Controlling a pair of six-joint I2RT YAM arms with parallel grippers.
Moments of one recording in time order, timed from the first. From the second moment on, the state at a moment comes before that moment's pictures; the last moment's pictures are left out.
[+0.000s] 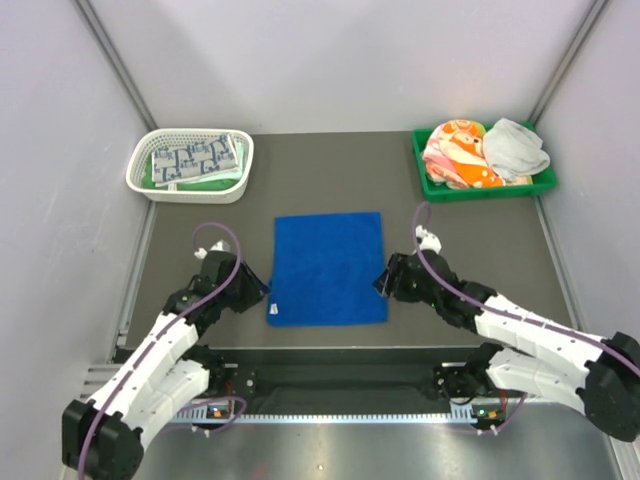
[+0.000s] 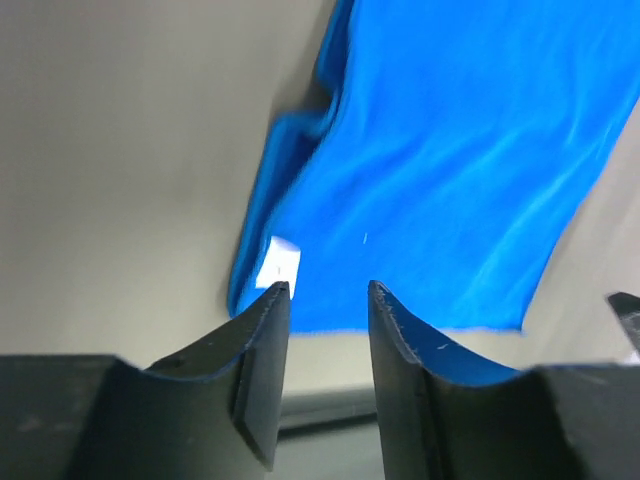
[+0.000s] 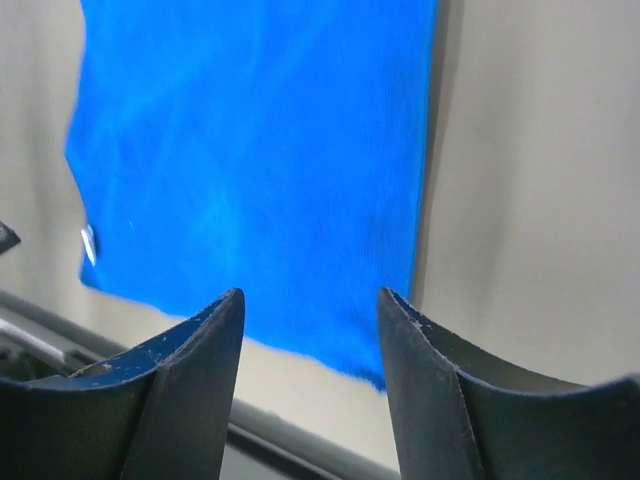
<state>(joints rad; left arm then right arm) -0.36 0.76 0.48 -0.58 0.08 -0.93 0.82 0.95 0.46 -0.19 0.17 0.85</state>
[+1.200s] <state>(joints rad) -0.26 1.81 0.96 0.17 -0.16 -0.70 0.33 1.94 1.20 -0.05 -0.13 0.55</state>
